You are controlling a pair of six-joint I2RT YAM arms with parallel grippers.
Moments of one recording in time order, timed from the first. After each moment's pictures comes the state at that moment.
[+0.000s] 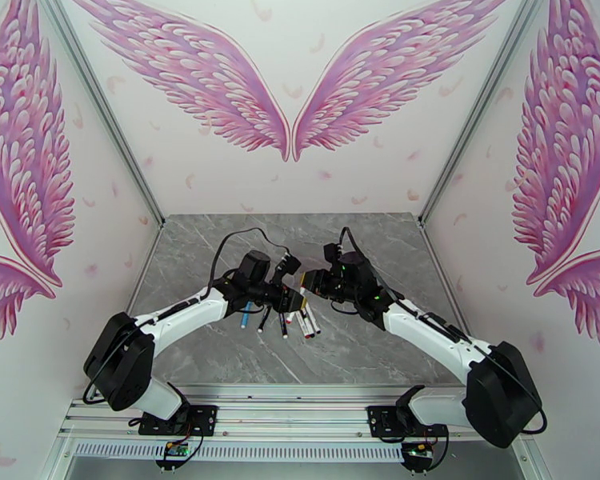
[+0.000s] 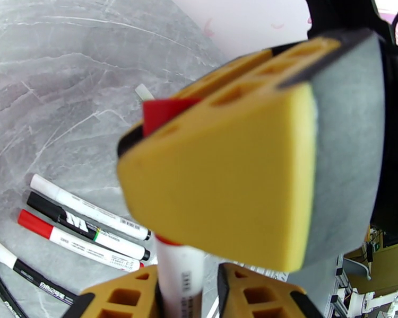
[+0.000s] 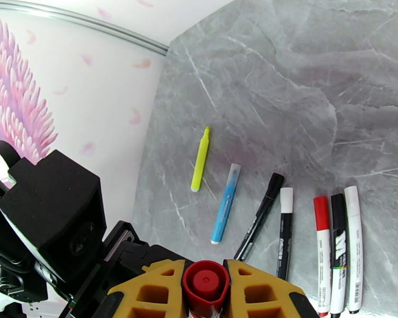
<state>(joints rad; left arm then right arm) -0.65 1.55 1.03 -0.17 0.67 -0.32 0.53 1.33 0.87 -0.03 -0.39 0.85</state>
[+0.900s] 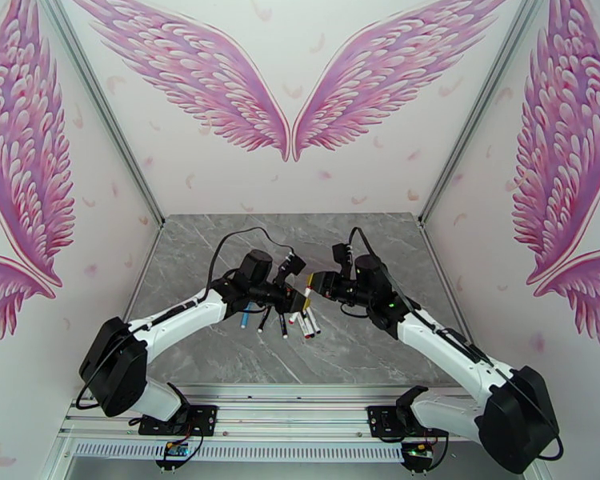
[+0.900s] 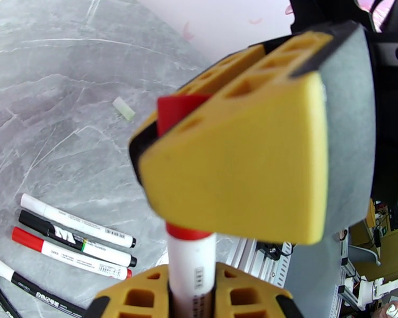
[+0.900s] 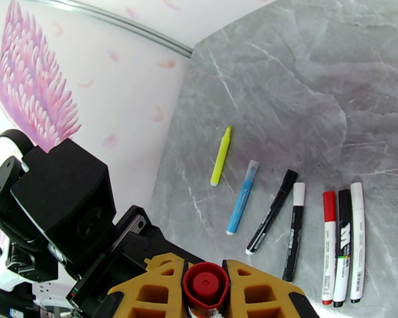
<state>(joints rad) -0.69 1.51 1.05 -0.18 0.69 -0.27 0.47 1.19 0.81 -0.03 -0.48 0.81</state>
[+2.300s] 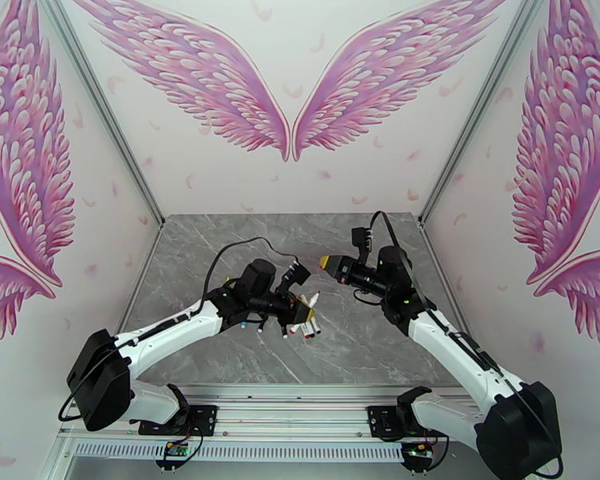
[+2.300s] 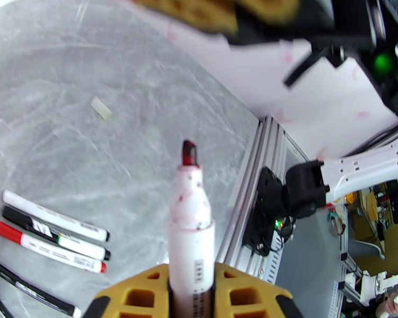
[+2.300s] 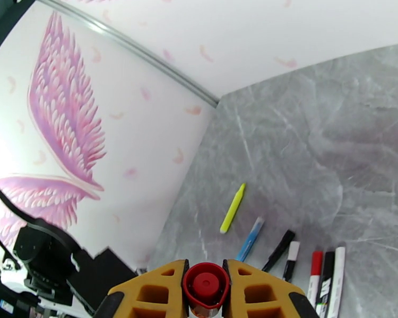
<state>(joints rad) -0.80 1.42 1.00 -0.20 0.60 -0.31 0.34 1.15 0.82 0.10 -0.52 0.75</state>
